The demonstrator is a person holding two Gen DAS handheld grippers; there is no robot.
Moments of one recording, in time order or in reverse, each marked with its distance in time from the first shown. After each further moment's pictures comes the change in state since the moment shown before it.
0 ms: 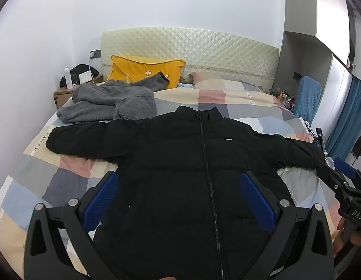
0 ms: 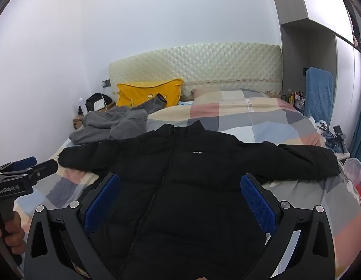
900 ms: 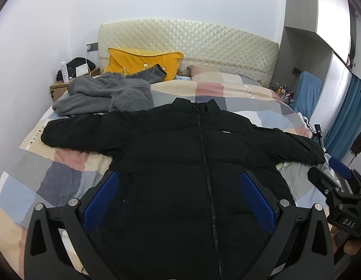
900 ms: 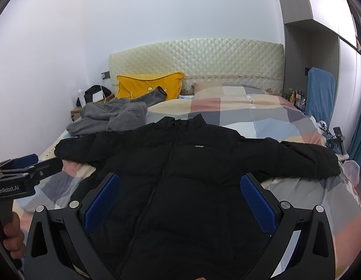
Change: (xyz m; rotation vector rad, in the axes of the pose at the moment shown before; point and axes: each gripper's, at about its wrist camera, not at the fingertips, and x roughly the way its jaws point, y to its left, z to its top) left arm 0.017 -0.001 -0.012 -0.014 0.041 -0.021; right arm 0.015 0.021 -0.007 -0.020 0.046 -0.015
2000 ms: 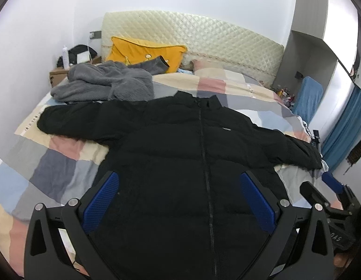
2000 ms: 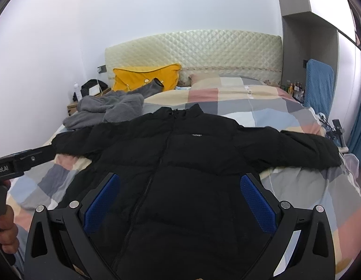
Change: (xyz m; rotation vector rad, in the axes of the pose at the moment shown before) left arm 0.014 0.012 0.000 -0.058 0.050 -0.029; right arm 0.015 -0.005 -0.025 0.015 0.039 -0.017
